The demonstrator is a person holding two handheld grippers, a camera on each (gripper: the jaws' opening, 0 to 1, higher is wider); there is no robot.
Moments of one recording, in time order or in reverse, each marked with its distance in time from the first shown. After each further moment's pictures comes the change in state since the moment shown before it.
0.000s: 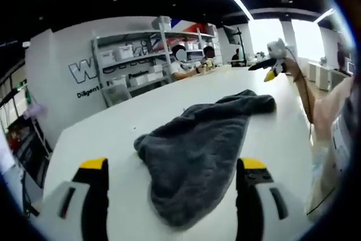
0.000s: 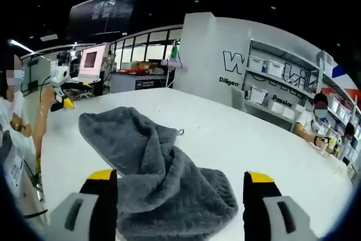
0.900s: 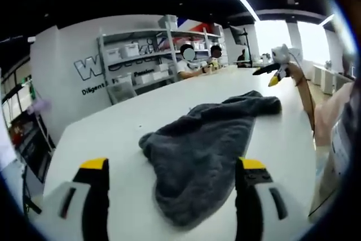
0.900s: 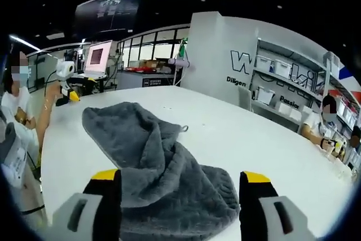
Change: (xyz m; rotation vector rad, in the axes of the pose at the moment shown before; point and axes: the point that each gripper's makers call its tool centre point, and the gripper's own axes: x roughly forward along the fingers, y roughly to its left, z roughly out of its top) left arm 0.000 0.011 -0.001 -0.025 0.006 0.036; right arm 0.009 -0.003 -0.011 -0.032 0.005 0.060
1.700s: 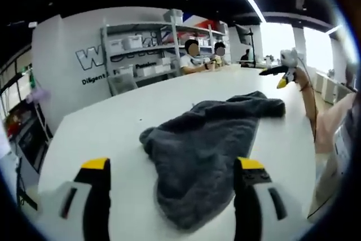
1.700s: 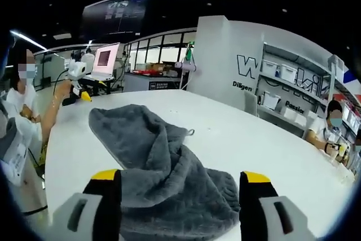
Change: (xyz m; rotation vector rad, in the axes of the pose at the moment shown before) left arm 0.014 0.009 -0.003 -0.050 0.054 -0.001; right arm -0.002 0.008 0.001 -0.029 -0.028 0.041
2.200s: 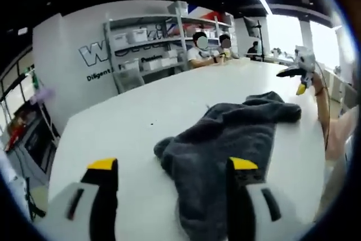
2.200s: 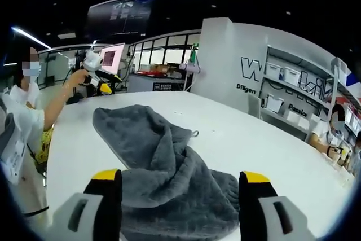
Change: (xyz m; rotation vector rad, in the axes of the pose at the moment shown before) left arm 0.047 0.040 0.033 -0.010 0.058 0.043; right arm 0.002 0.010 0.000 -0.011 -0.017 0.035
